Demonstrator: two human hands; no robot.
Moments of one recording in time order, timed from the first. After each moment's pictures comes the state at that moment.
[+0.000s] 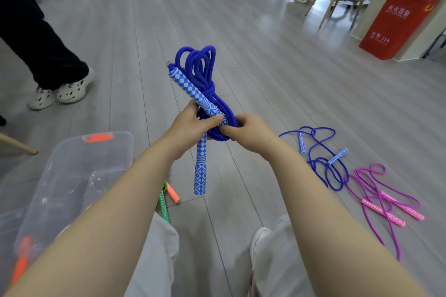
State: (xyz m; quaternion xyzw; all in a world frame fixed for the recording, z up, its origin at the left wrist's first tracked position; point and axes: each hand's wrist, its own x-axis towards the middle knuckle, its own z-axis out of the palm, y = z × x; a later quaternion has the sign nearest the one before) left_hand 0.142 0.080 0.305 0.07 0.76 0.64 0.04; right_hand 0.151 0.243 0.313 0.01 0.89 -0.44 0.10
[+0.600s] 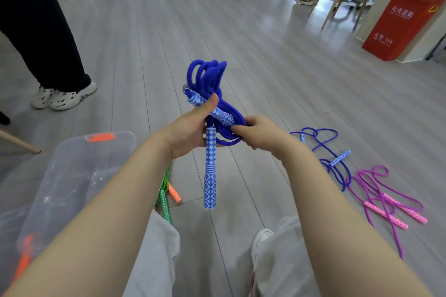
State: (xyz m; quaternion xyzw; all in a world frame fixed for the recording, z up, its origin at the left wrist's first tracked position) left_hand 0.146 0.072 0.321 0.09 0.65 0.71 0.25; right_hand 0.155 0.256 0.328 0.02 0.88 -0.46 0.16
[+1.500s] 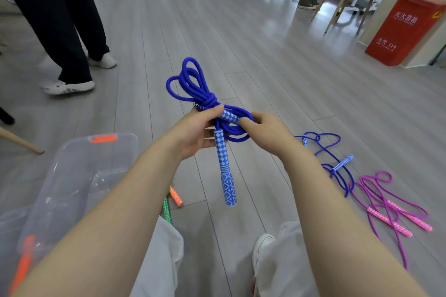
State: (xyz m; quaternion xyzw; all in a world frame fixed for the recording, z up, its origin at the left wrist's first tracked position) left_hand 0.142 0.081 0.323 -0.03 0.63 0.75 0.20; right_hand 0.154 0.256 0.333 0.00 0.91 -0.41 0.03
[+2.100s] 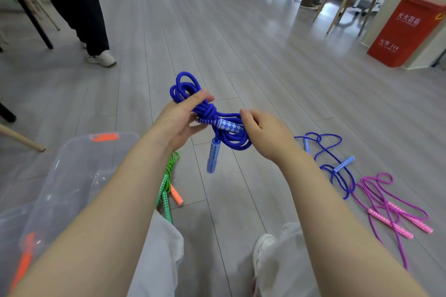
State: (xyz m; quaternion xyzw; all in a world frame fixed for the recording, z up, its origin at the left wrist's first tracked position) left_hand 0.129 0.057 0.328 -0.08 0.59 0.80 0.08; right_hand 0.161 0.252 0.327 -0.06 0.94 -0.32 -0.04
